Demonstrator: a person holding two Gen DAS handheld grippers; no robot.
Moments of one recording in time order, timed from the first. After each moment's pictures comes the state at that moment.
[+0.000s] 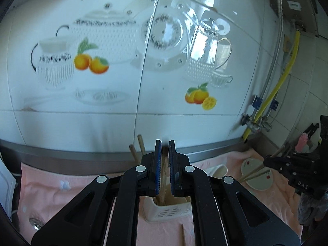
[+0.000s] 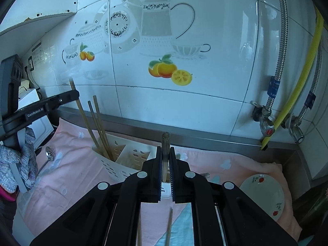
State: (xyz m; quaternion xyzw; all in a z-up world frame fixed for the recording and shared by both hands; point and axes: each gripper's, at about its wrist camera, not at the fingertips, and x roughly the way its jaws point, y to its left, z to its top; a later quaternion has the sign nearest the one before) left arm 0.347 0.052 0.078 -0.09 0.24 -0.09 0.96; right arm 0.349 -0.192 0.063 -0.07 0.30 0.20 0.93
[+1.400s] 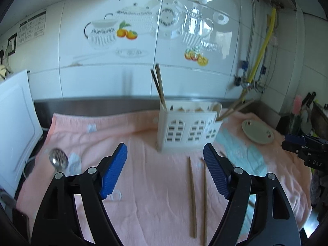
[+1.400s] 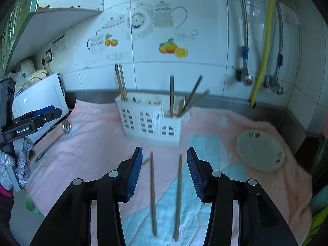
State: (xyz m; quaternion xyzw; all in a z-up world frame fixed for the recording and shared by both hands) left arm 0.160 0.052 0.004 -0.06 0.25 -0.04 0.97; right arm 0.187 -0.246 -0.011 -0.05 0.28 0.19 0.94
